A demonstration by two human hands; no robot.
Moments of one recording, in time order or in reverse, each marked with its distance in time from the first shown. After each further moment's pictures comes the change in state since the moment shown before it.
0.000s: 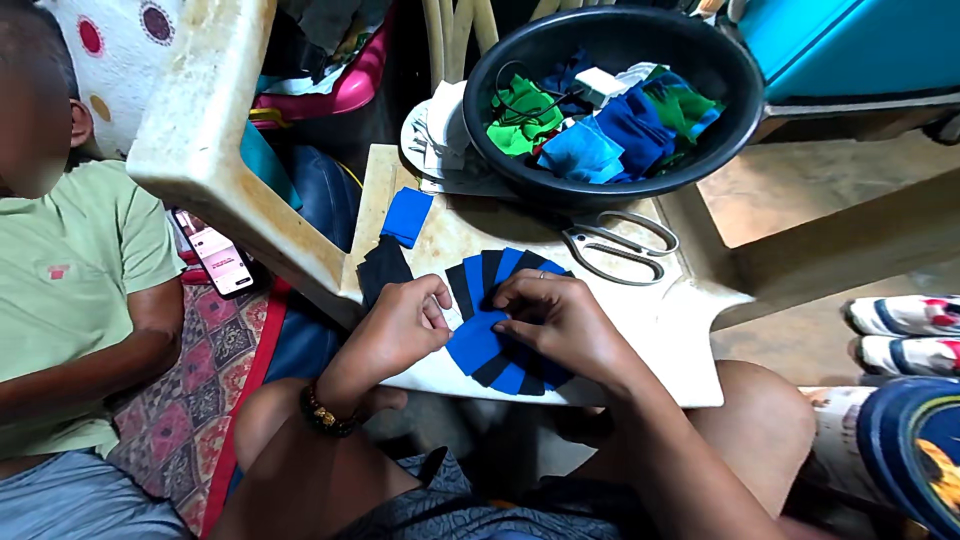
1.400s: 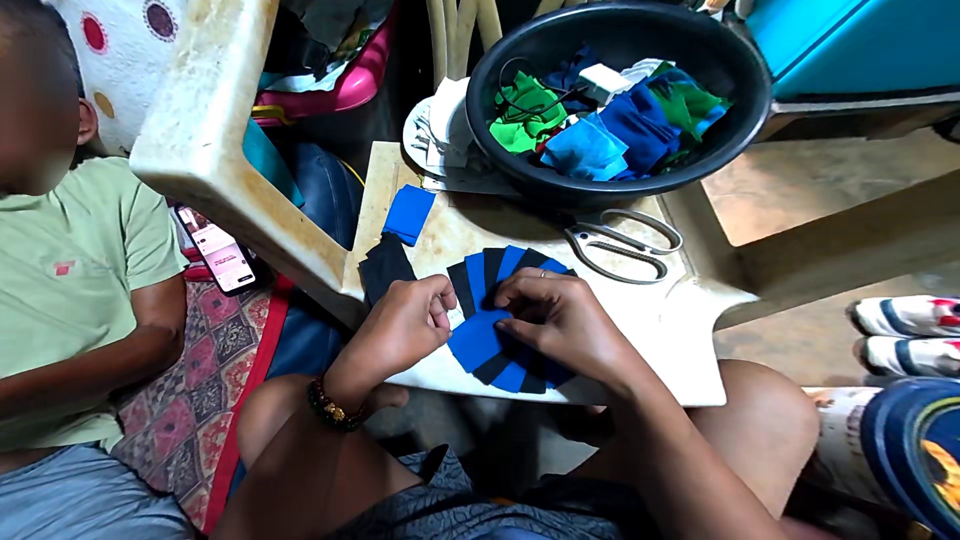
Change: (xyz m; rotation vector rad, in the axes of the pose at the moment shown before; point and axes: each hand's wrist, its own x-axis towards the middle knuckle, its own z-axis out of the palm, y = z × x) left_hand 0.002 0.001 0.003 0.154 0.010 0.040; right_hand 0.000 0.002 0.001 -0.019 0.001 -0.027
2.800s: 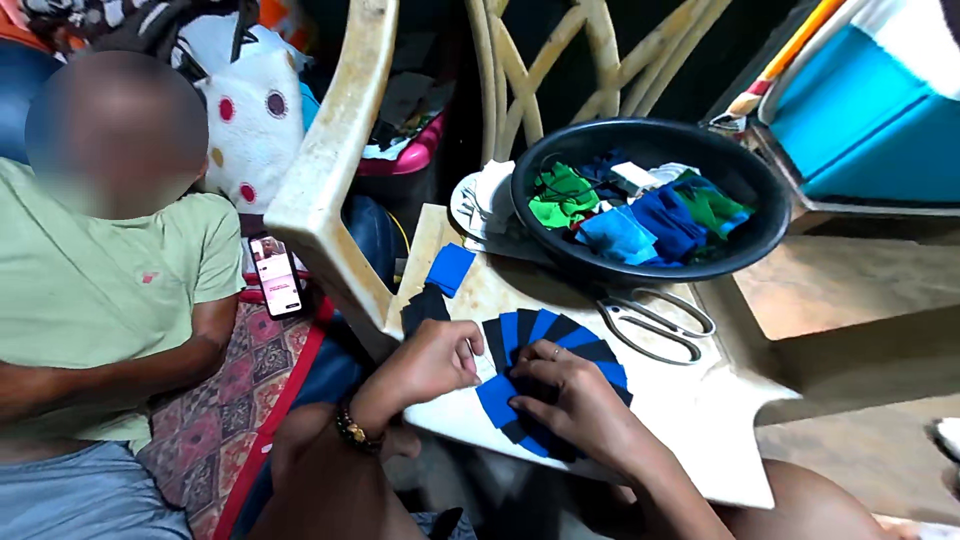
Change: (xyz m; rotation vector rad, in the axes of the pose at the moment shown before) left_hand -0.008 0.003 -0.025 -0.077 -0.010 0.099; right_hand 0.000 -0.014 0.013 -0.198 -0.054 -0.180
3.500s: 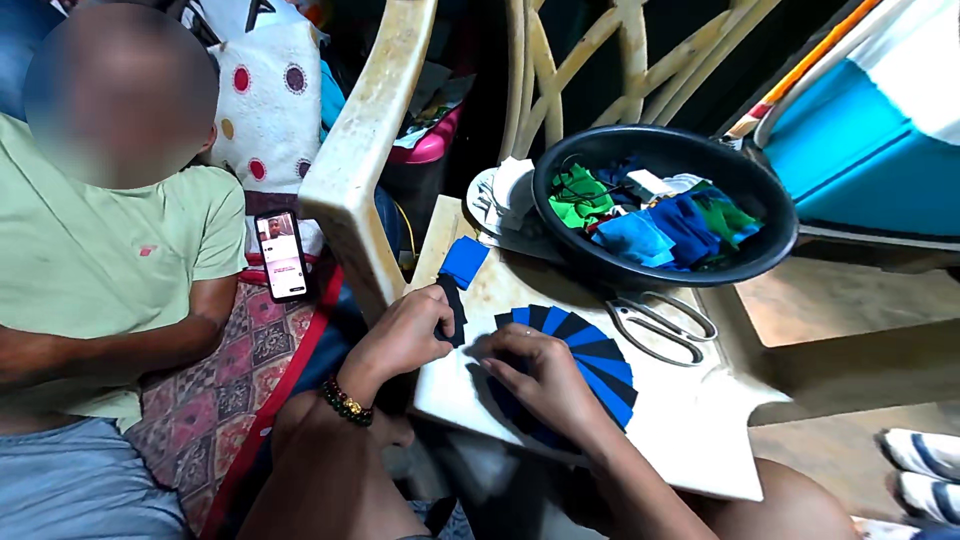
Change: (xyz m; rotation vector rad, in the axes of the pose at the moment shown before) left_hand -0.005 -0.031 -0.024 0.233 0.094 0.031; right_hand 0.034 -0.031 0.025 0.171 -0.003 0.150
